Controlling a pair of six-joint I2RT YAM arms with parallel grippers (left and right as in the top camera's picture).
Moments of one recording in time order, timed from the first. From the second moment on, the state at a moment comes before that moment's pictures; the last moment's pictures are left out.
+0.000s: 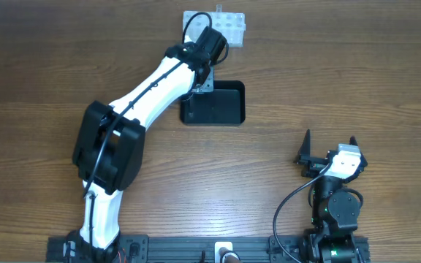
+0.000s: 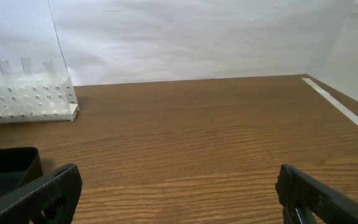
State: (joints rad) left arm -0.54 2.16 1.72 -0.85 -0.25 -0.52; right arm 0.07 0.02 0.01 -0.05 0.25 0.00
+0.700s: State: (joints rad) left arm -0.53 2.16 1.73 -0.89 -0.23 -0.53; right arm 0.07 0.02 0.01 -0.05 0.25 0.00
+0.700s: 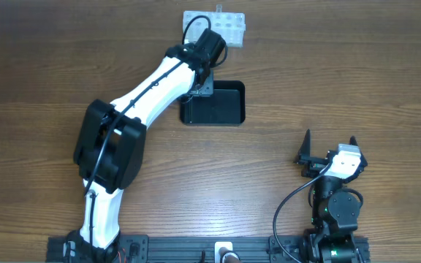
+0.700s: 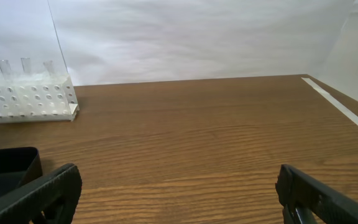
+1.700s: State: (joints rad) left arm -0.49 2.28 1.98 -0.38 -0.40 -0.35; right arm 0.07 0.02 0.01 -0.05 0.25 0.00
